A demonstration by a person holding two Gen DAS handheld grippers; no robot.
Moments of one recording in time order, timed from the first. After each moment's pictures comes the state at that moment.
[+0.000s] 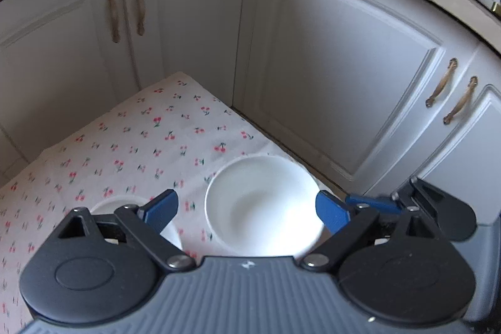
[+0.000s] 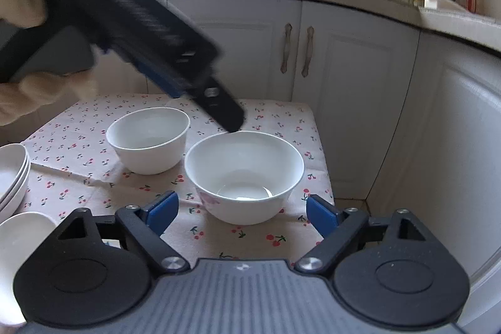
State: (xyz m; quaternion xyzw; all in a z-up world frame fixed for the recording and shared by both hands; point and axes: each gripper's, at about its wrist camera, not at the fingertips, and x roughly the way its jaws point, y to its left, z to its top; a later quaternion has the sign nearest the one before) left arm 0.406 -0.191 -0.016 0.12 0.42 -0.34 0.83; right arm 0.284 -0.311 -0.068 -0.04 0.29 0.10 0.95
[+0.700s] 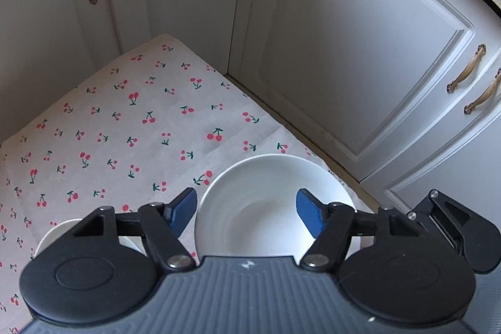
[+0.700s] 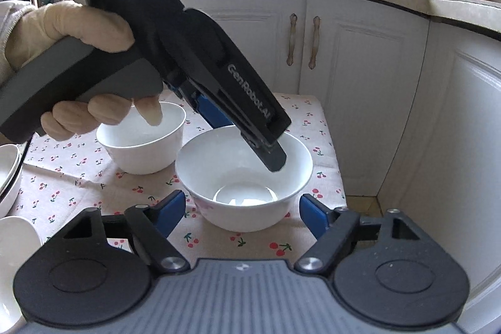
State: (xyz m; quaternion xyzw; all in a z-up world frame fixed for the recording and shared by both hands) left arm 0.451 -0.223 -0.063 0.12 0.48 -0.35 0.80; right arm 0.304 -0.314 -0.083 -0.03 0.29 0.12 0.95
